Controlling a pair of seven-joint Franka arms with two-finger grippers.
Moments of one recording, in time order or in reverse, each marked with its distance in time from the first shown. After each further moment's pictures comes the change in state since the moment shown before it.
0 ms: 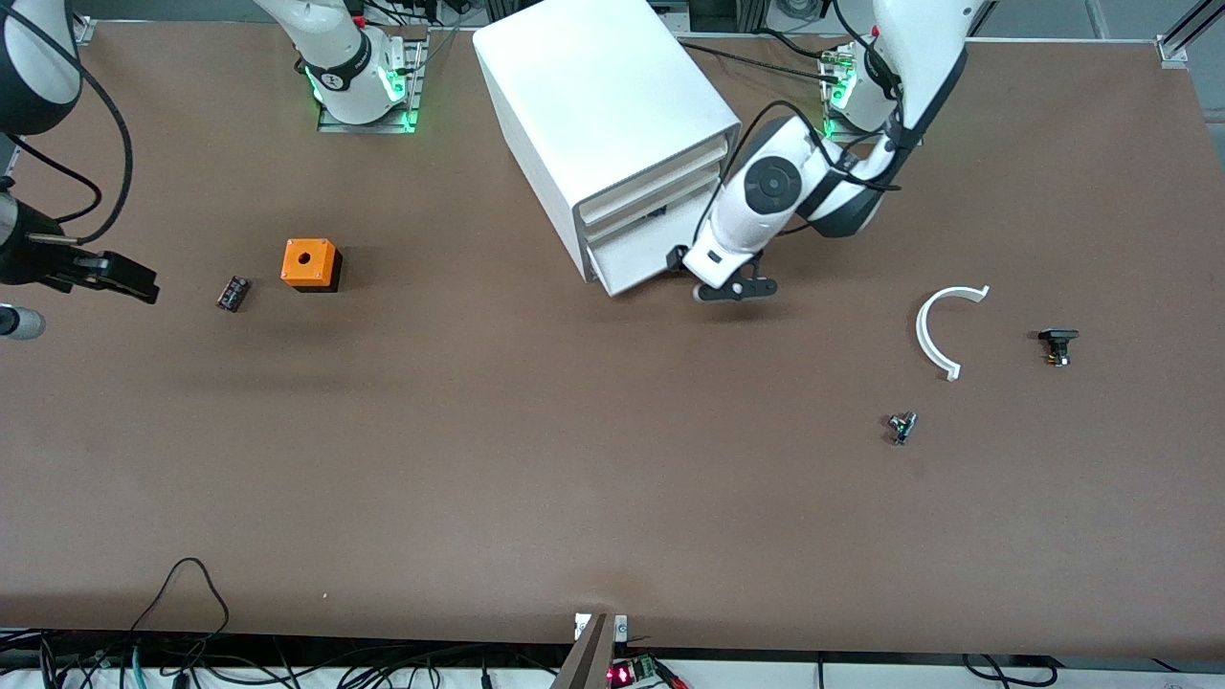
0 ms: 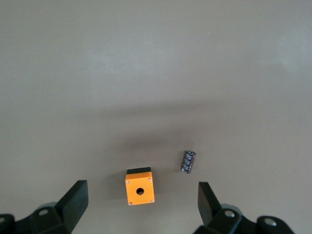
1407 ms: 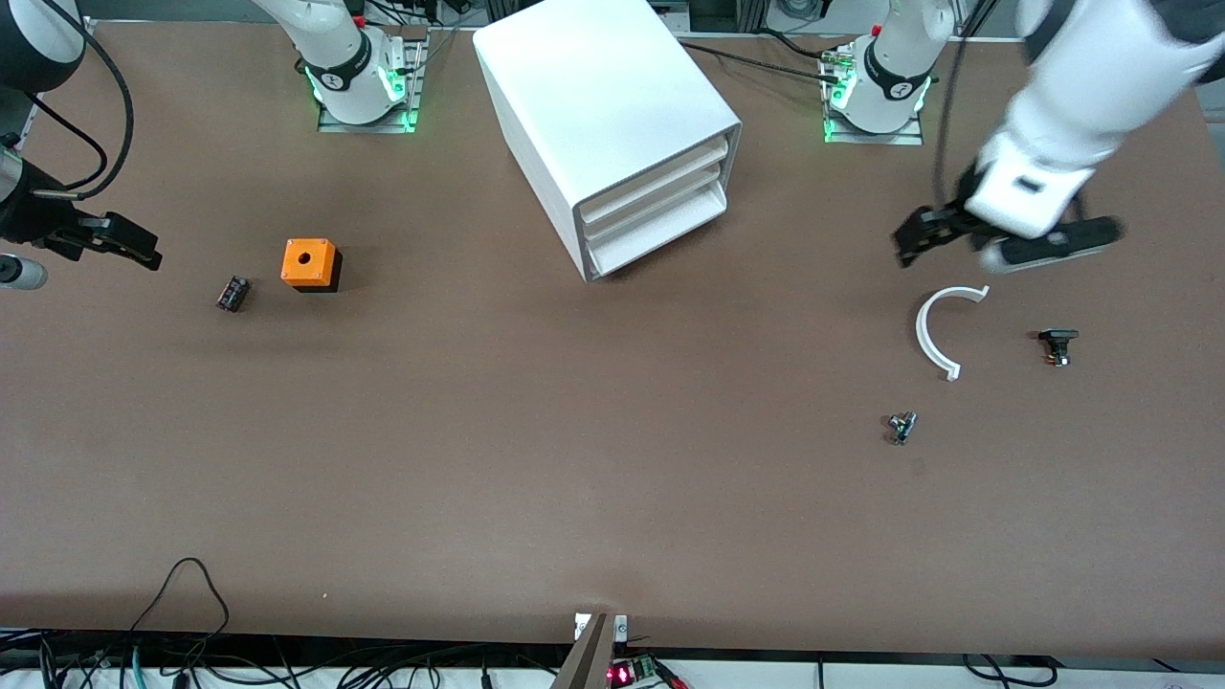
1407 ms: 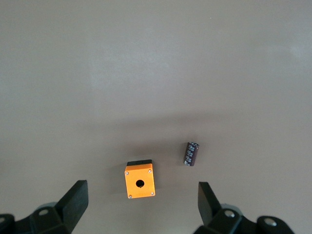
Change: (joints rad) left arm 0.256 -0.468 0.289 0.366 0.000 -0.681 0.363; right arm 0.038 -0.185 -0.072 -0.278 0.039 0.132 -0.019
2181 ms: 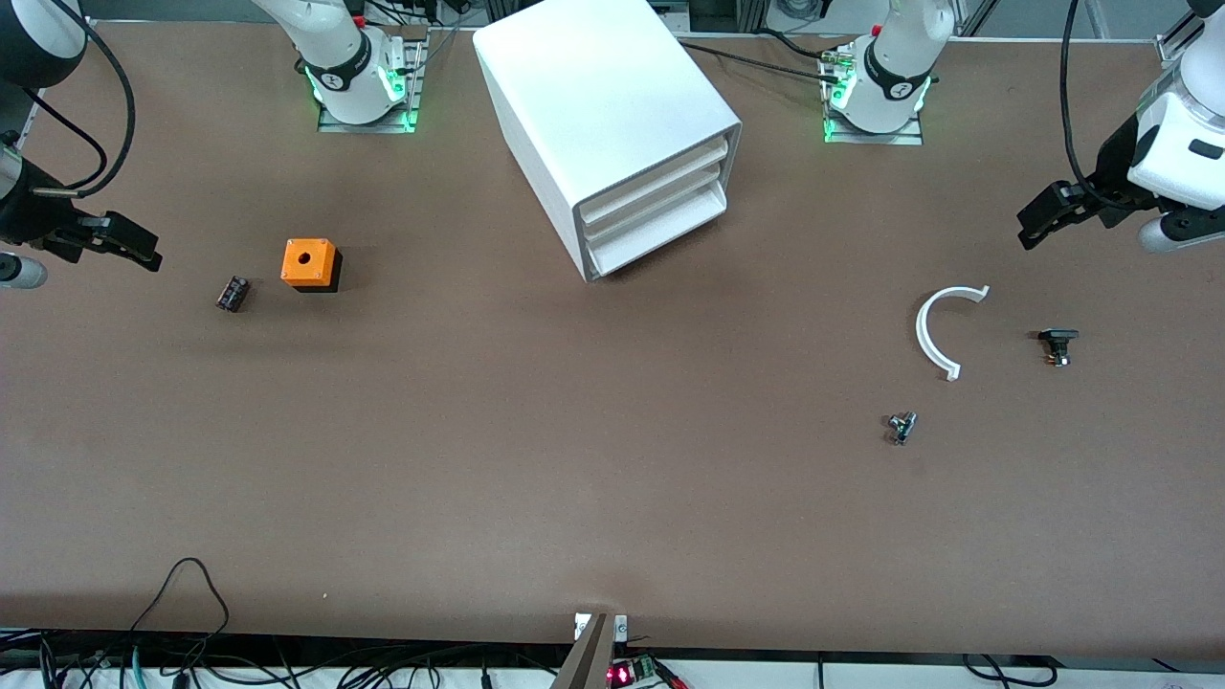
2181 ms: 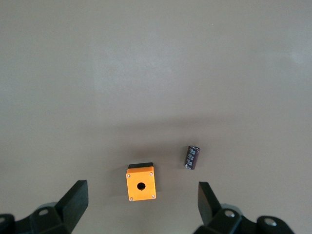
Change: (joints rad) left arm 0.002 0.000 0.101 0.089 0.087 -0.112 0.130; right arm 0.006 -0.001 0.000 0.008 0.000 0.005 -0.003
